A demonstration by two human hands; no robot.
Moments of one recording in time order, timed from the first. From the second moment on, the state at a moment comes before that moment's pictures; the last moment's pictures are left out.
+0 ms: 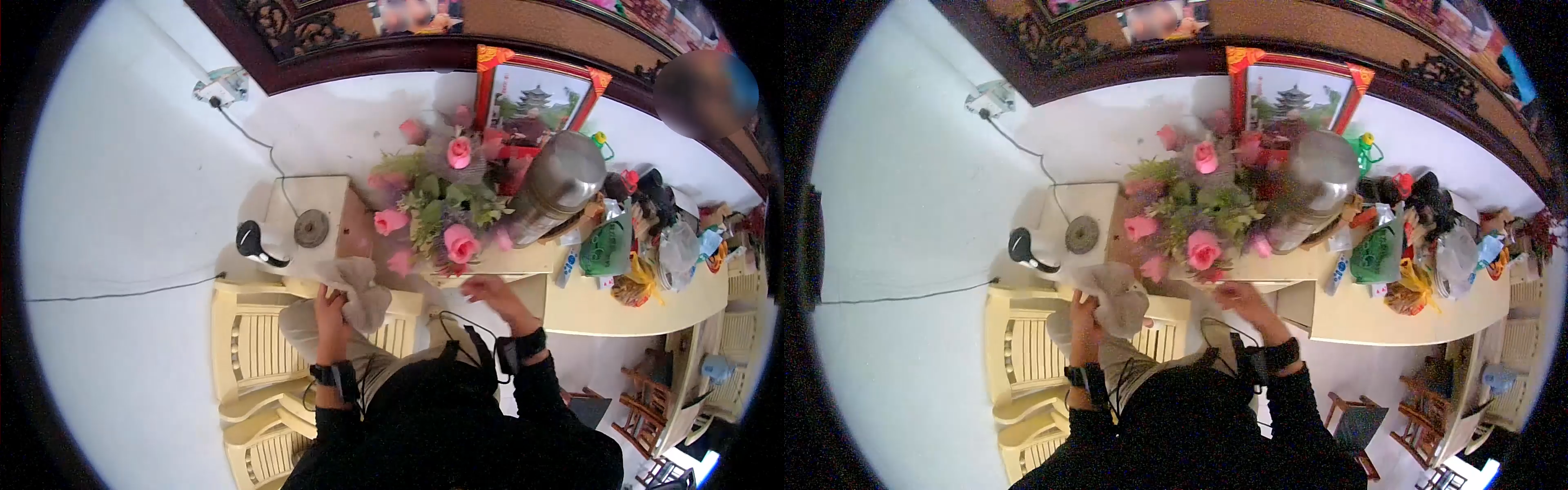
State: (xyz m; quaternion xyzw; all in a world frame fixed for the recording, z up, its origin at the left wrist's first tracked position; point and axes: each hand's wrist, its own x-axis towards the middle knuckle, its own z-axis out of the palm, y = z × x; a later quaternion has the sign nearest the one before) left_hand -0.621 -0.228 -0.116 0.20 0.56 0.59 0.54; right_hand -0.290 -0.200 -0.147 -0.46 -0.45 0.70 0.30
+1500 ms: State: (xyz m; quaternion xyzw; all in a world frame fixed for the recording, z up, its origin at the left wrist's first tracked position) left_hand -0.596 -0.216 0.005 0.43 0.34 0.61 0.57; right_hand -0.173 -0.101 0.107 -0.52 -0.82 0.09 0.23
